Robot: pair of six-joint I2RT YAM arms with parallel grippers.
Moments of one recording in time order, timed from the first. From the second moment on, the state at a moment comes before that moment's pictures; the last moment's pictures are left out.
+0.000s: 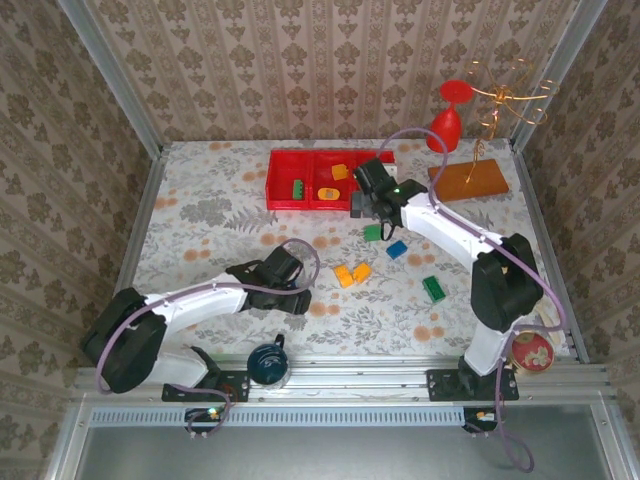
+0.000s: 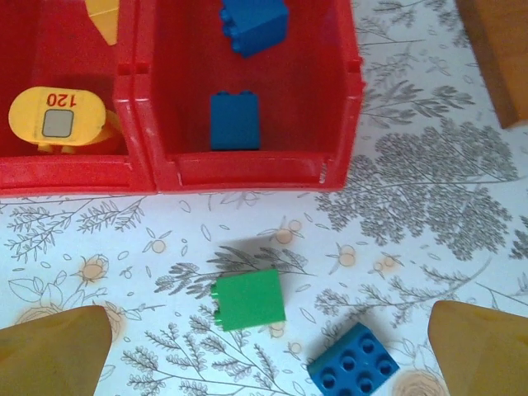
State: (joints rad) left arm -0.82 1.36 0.66 -0.45 -0.02 -0.41; right arm 0.52 1.75 1.43 -0.69 0.41 0.53
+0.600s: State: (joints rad) left arm -0.84 1.48 0.73 -0.38 0.02 -0.36; right arm 0.52 1.66 1.38 -0.69 0.47 0.55
